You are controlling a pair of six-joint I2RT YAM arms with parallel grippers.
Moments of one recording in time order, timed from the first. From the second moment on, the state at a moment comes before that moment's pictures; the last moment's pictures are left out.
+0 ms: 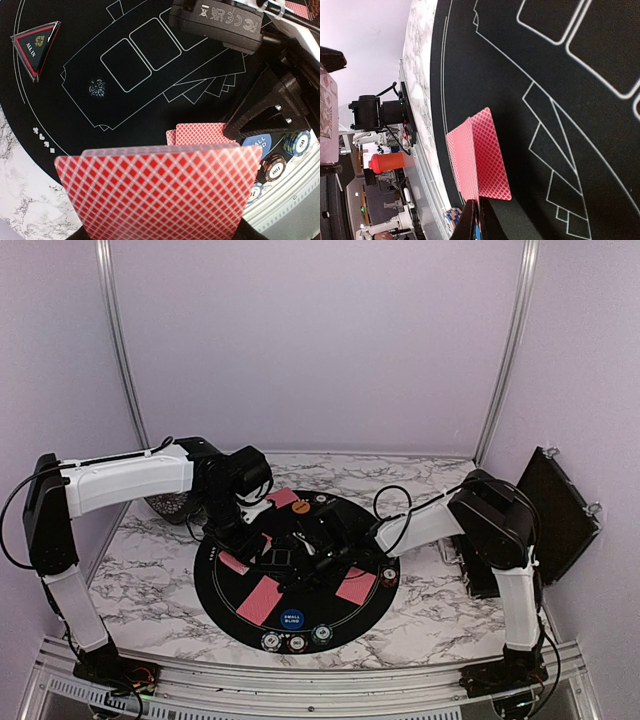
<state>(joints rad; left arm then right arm) -0.79 1.78 1.47 -1.13 0.06 -0.17 0.88 2.15 1.25 0.13 -0.84 0.77</state>
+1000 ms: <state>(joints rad) -0.79 1.78 1.47 -1.13 0.06 -0.16 0.94 2.09 1.29 -0.10 -0.63 0.63</state>
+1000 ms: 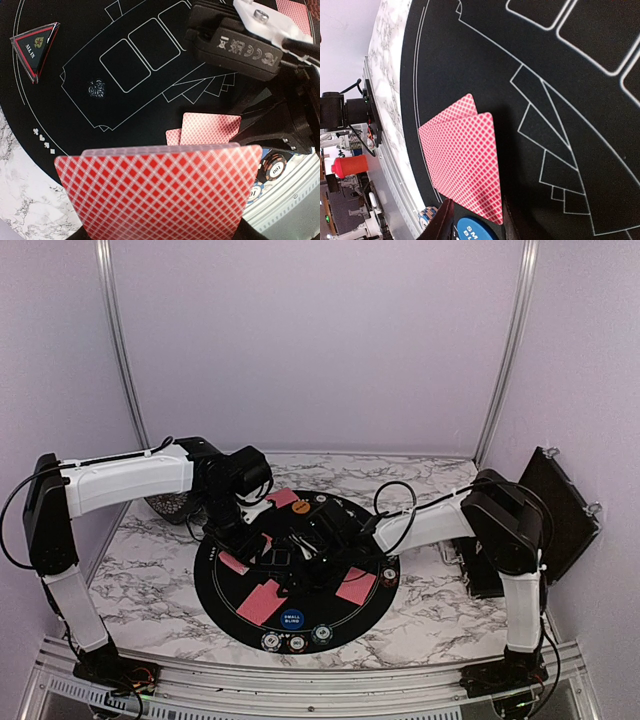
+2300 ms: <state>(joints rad) -0.79 1.78 1.46 -1.13 0.06 -0.16 1.00 2.02 1.29 -0.17 -0.51 0.59</state>
